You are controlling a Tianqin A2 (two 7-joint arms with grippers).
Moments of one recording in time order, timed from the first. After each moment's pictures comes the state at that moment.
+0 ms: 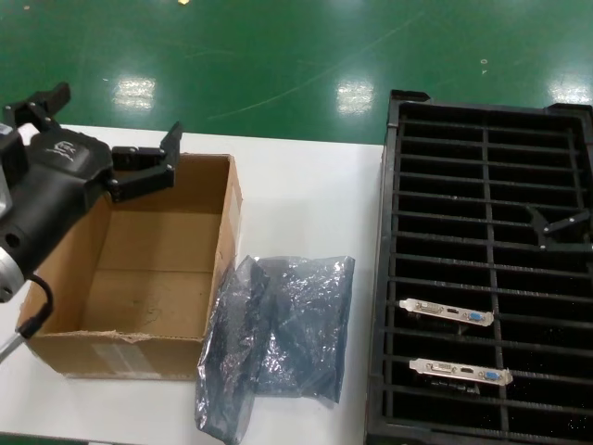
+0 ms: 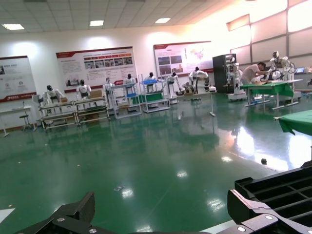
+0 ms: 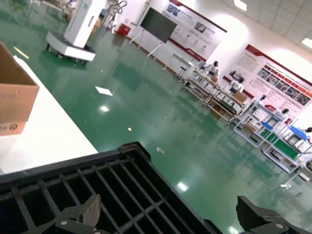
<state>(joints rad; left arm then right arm) -0.34 -0.32 1.29 -1.86 -1.08 0.70 -0.70 0.38 0.60 -1.59 1.63 1.20 -0.48 0.35</state>
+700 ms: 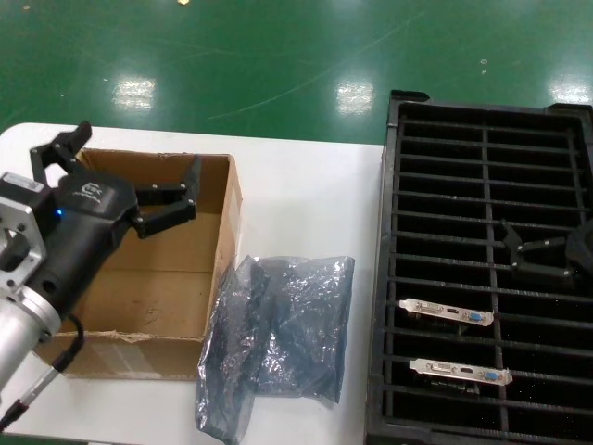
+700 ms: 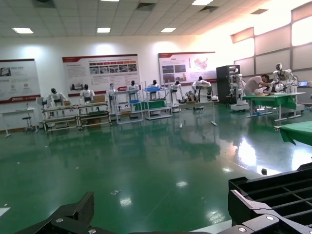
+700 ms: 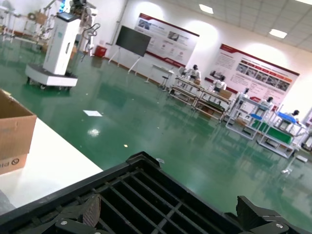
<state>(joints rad) -0.23 -0.31 1.39 -1.78 -1.31 0.48 -0.48 0.26 0.51 -1.59 1.62 1.39 -0.33 0.24</state>
